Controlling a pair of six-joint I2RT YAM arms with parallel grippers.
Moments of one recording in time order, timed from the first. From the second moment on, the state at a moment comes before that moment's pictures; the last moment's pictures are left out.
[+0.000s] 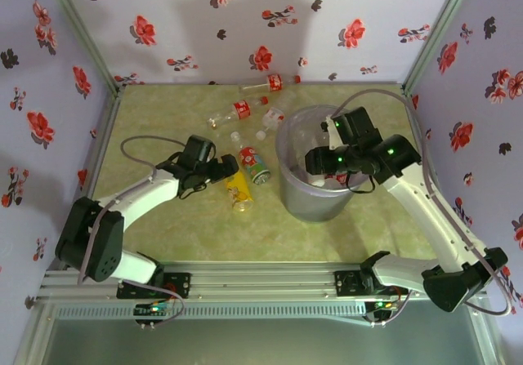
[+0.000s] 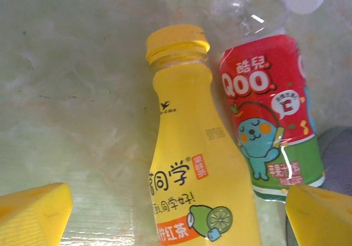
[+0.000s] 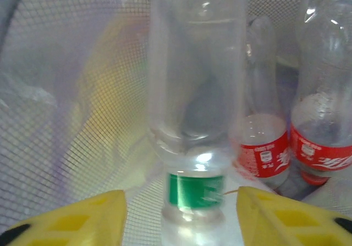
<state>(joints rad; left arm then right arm) -0.52 1.43 0.84 -0.32 0.04 -0.80 0.53 1.20 1.39 -1.14 -0.16 0.37</state>
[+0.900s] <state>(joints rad) -0.58 1.63 0.91 -0.29 0.04 -0.79 0.48 1.14 1.46 -1.05 -0.03 0.31</state>
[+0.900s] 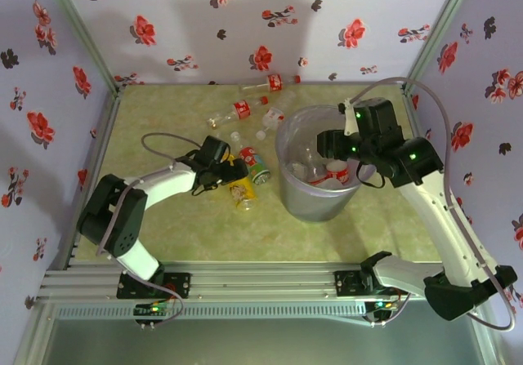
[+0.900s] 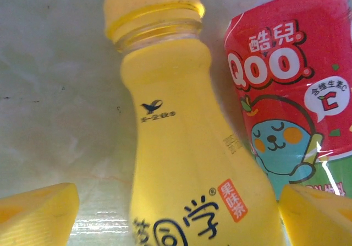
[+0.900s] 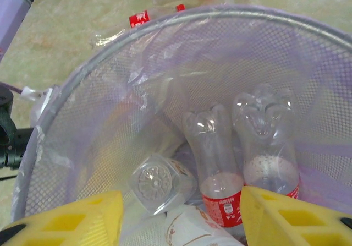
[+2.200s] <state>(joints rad) -0.47 1.26 1.07 -0.41 0.14 -0.75 0.72 1.23 1.60 -0.98 -0.05 0.32</state>
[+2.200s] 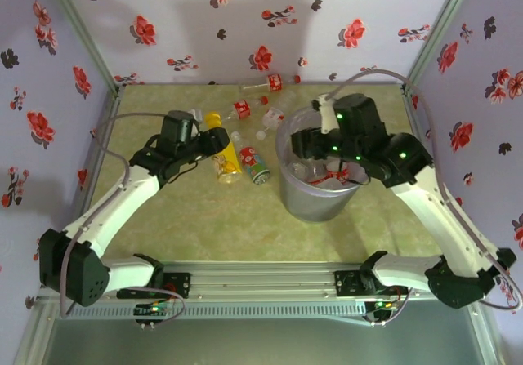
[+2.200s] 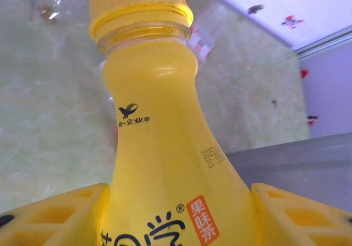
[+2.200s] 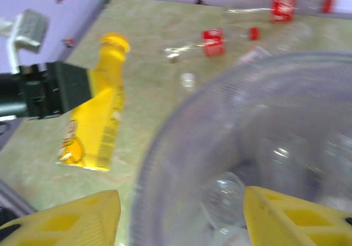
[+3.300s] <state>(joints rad) -0.43 1.20 1.05 -0.05 0.39 -0.96 0.87 1.65 1.78 -0.79 -0.18 0.41</state>
